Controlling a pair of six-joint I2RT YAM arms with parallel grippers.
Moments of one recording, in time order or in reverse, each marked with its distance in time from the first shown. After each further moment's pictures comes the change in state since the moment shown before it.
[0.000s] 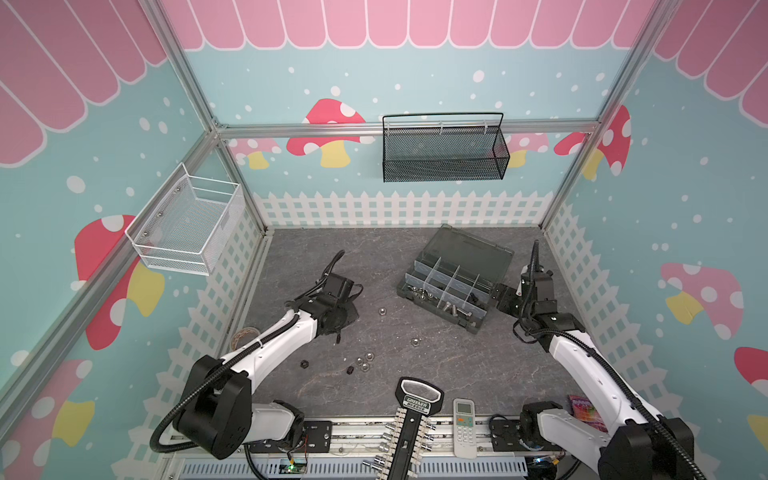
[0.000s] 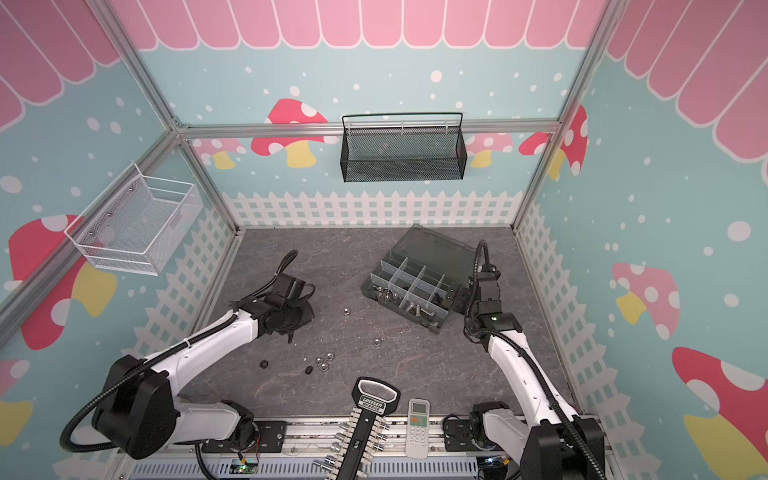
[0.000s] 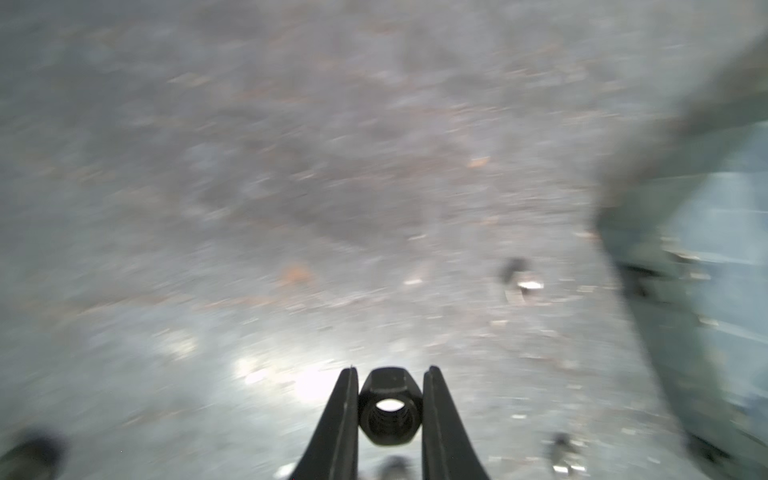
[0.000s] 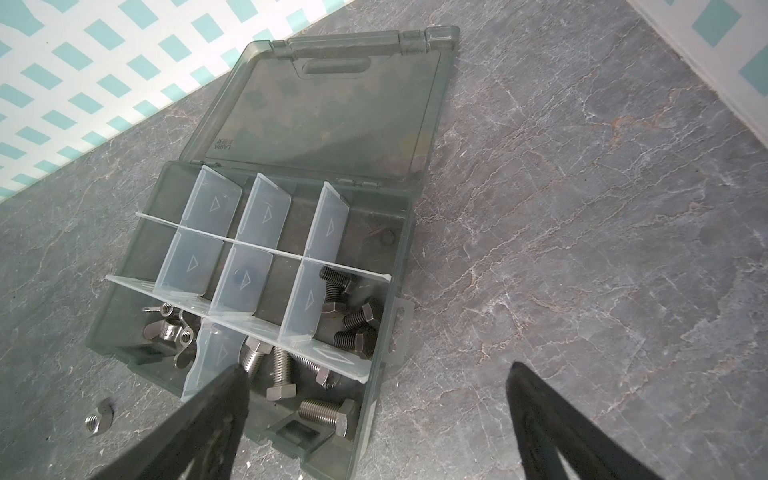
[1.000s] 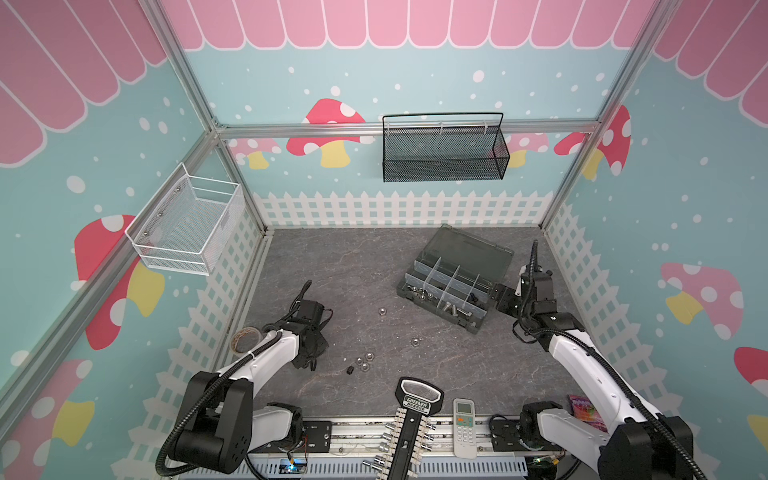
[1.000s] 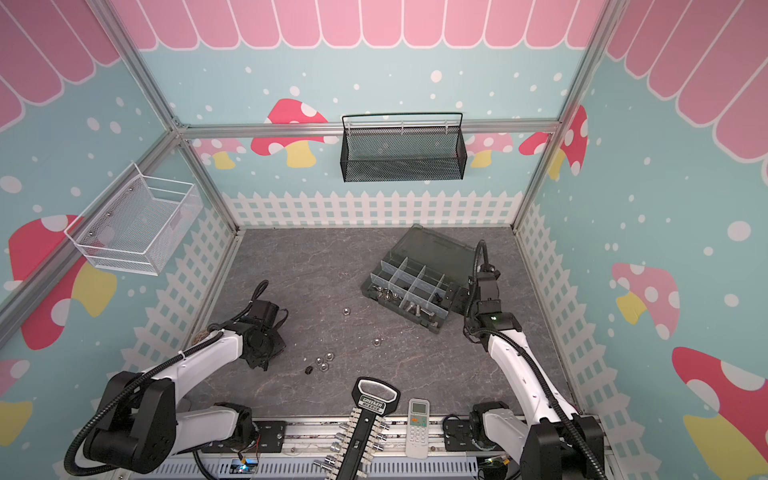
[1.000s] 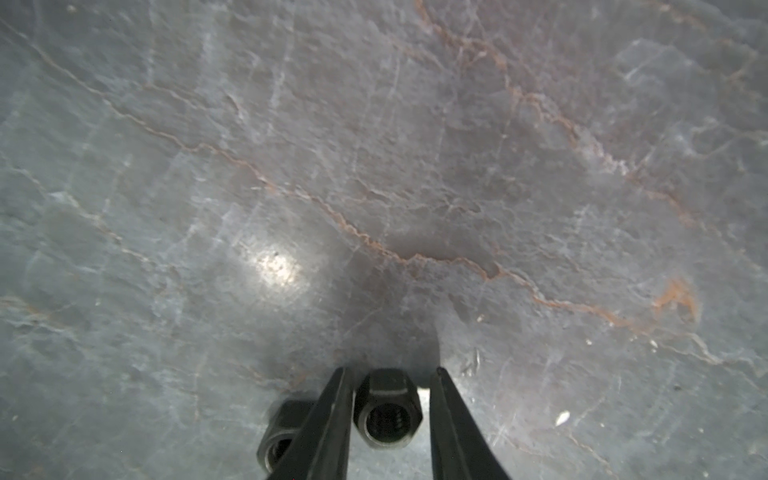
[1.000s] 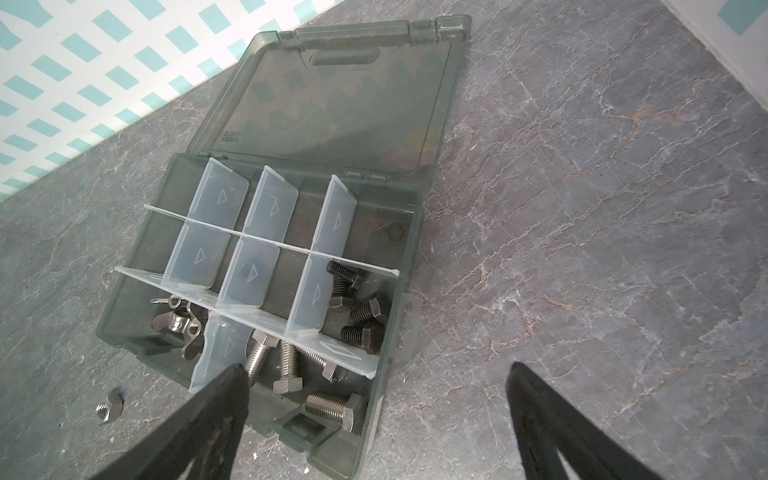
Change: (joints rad) left arm 0.278 -0.123 -0.355 -0.088 -0.044 0.022; right arm 0.000 0.007 0.000 0.000 -0.026 0.000
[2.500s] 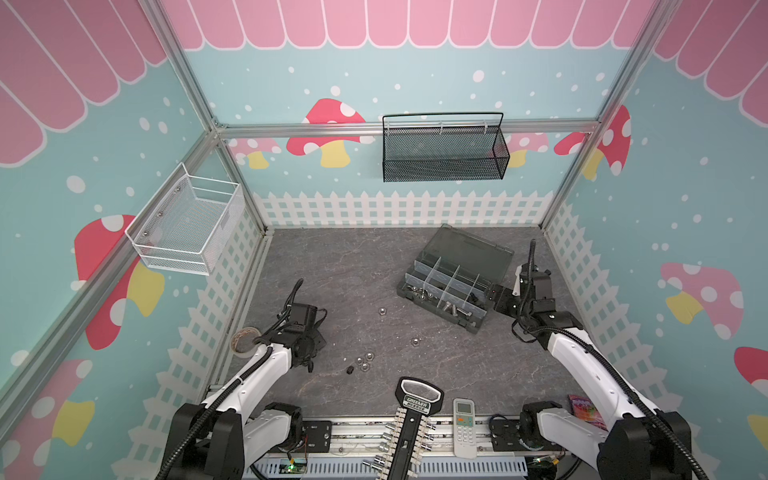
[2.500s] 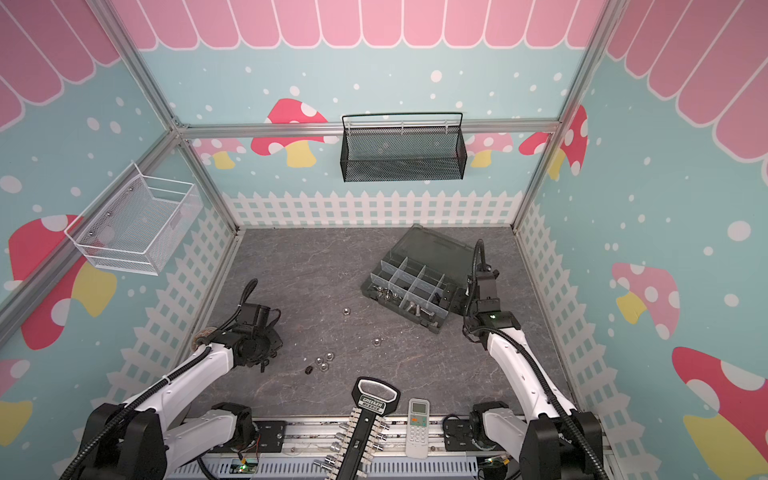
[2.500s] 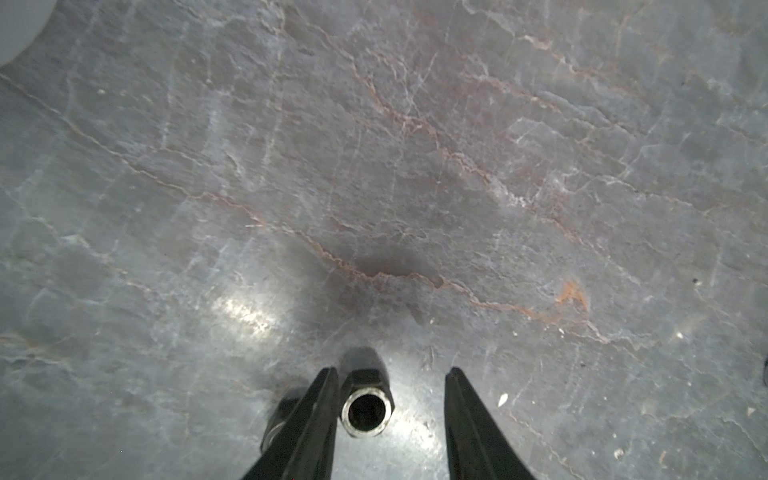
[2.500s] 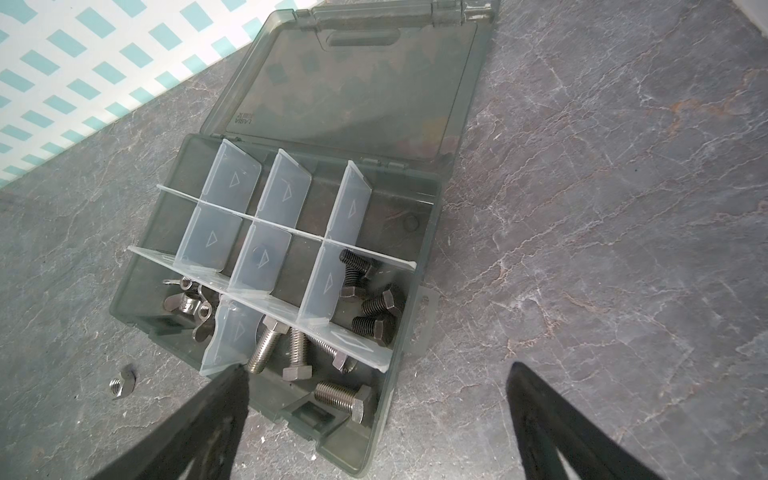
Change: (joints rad) left arm 0.035 -0.154 -0.063 0.092 0.010 0.038; right arm 0.000 0.018 0.002 0.002 -0.054 -0.022
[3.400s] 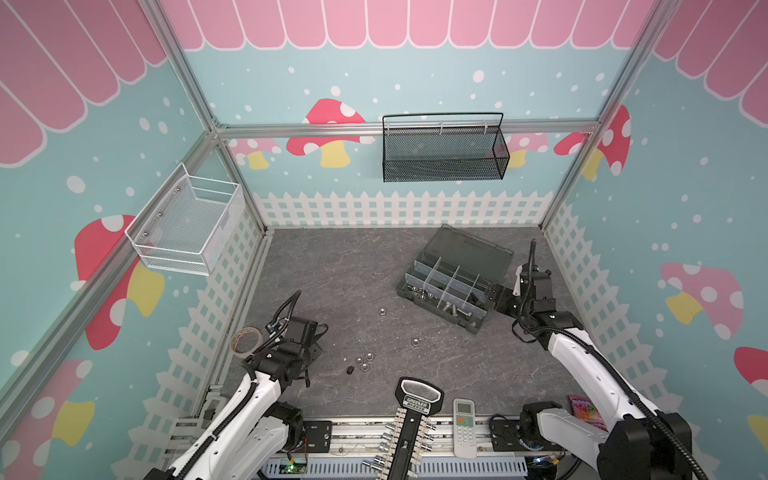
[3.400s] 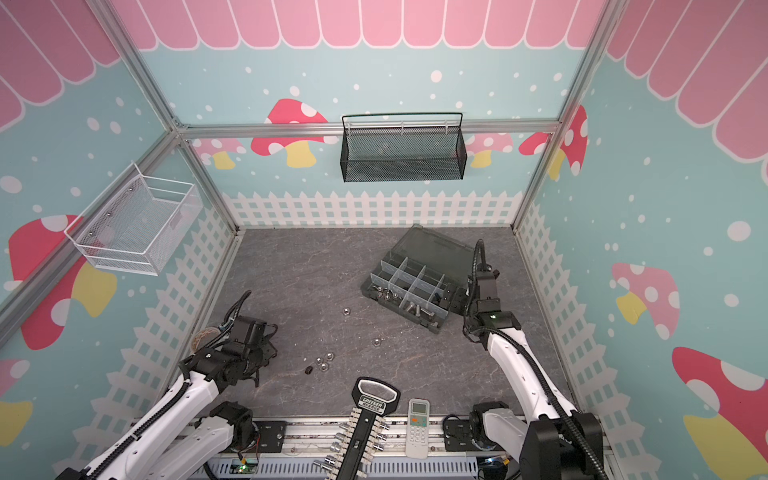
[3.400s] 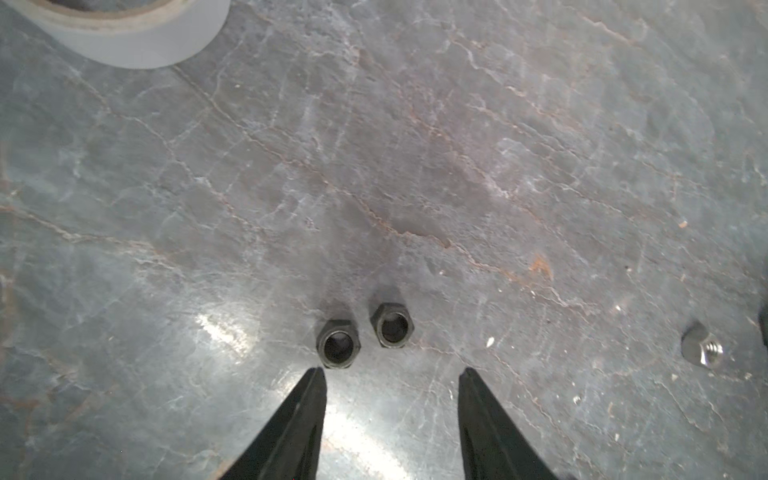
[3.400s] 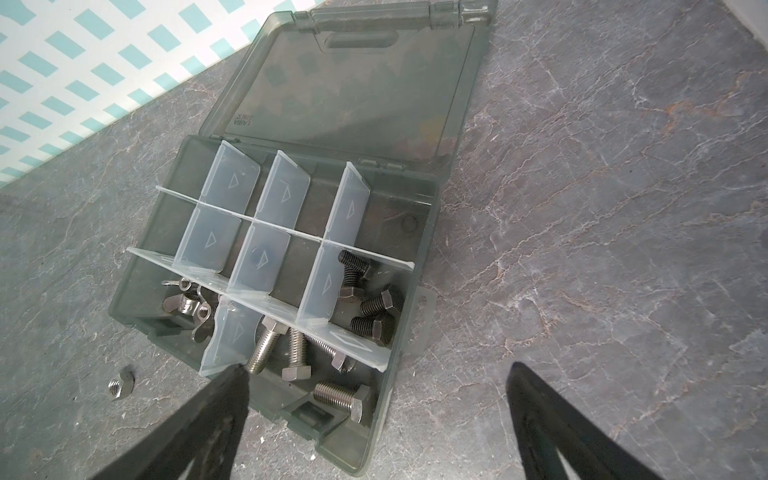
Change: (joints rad) left arm -0.104 -0.319 -0.026 -0.220 -0.127 -0.180; right arm 0.000 -0.003 0.004 -0.007 0.004 0.000
